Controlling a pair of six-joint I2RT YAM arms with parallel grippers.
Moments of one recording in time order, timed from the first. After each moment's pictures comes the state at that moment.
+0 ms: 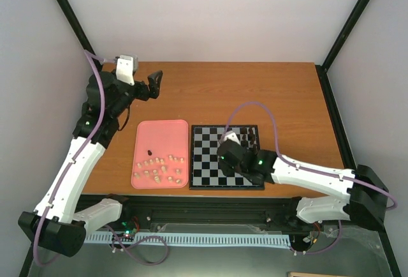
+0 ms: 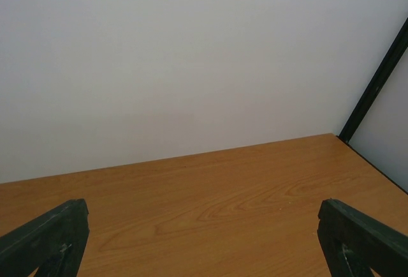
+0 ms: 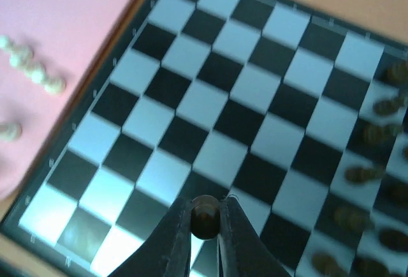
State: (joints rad) left arm -0.26 1.05 1.17 -0.25 0.13 -0.14; right arm 1.04 1.25 0.80 -0.47 0.33 0.47
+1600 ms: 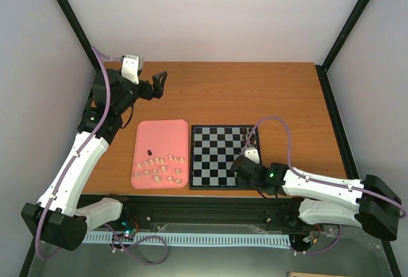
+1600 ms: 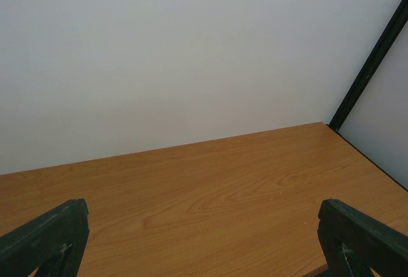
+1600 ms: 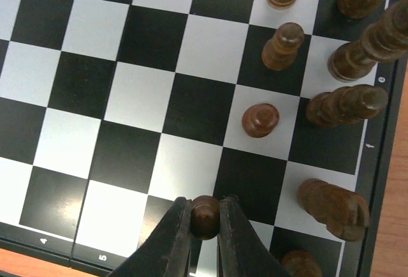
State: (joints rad) left arm -0.27 1.11 1.17 -0.23 0.17 -0.15; right arm 1.07 1.07 0.53 -0.61 0.34 0.83
